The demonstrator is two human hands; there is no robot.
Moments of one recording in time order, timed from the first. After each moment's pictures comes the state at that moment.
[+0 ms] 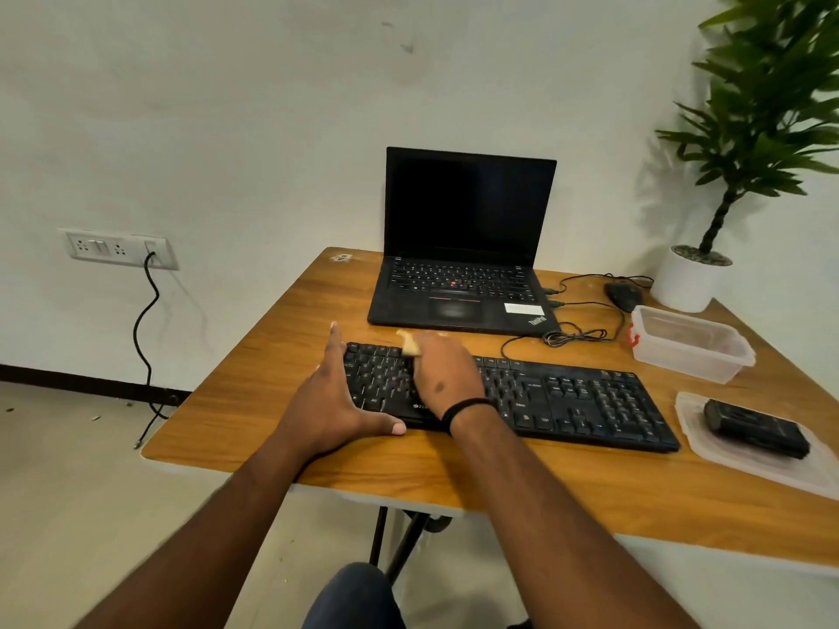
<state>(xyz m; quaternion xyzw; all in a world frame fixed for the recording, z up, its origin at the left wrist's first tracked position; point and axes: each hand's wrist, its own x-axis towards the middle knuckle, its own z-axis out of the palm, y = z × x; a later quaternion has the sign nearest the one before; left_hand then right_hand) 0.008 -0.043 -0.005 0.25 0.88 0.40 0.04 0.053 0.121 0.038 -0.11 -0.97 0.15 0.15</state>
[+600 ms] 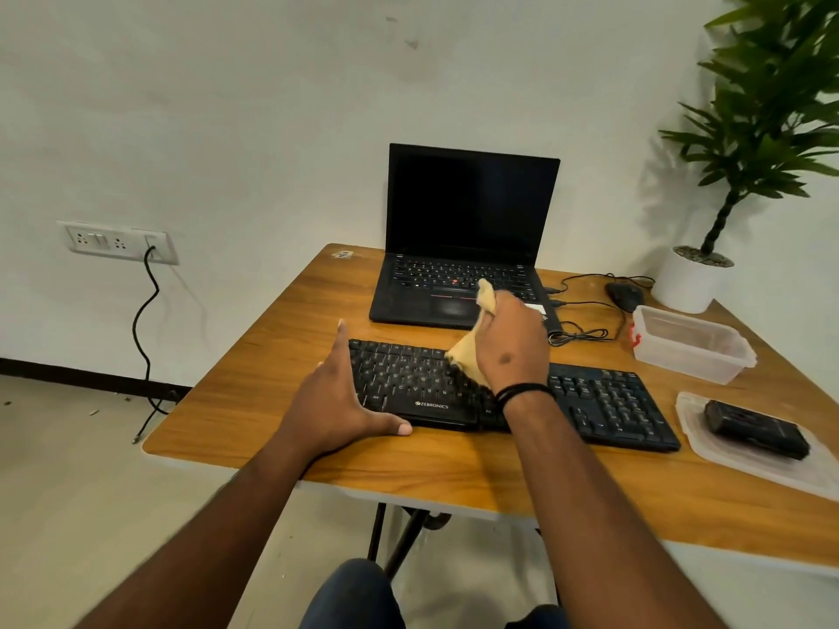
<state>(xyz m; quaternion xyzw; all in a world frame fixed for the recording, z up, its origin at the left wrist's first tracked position) 0.012 -0.041 -0.003 0.25 0.89 0.38 0.03 0.077 0.161 0.077 -0.25 -0.90 0.22 0.28</state>
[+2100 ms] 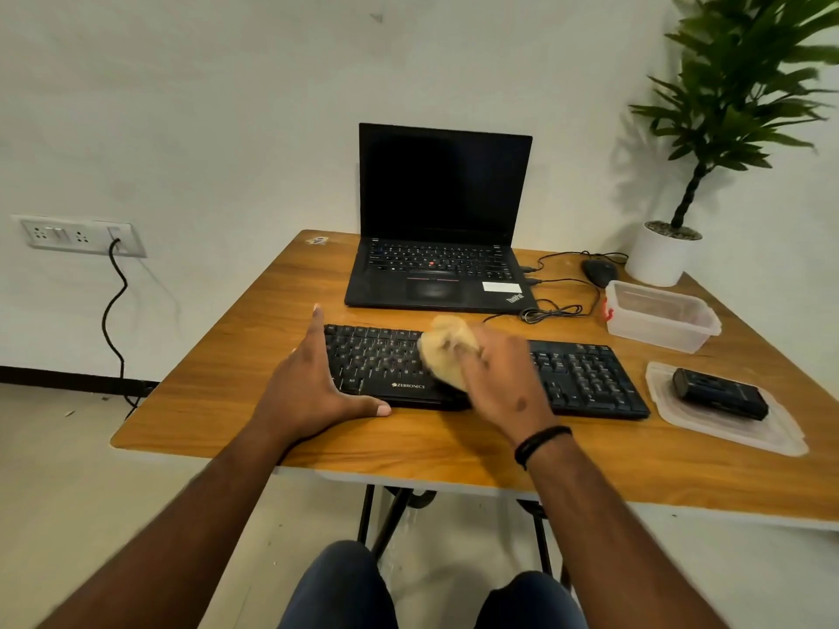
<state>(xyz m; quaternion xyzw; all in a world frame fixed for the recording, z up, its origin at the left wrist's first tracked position) 0.015 -0.036 0.000 0.25 0.91 0.34 0.02 0.134 0.167 0.046 -0.09 -0.92 0.32 0.23</state>
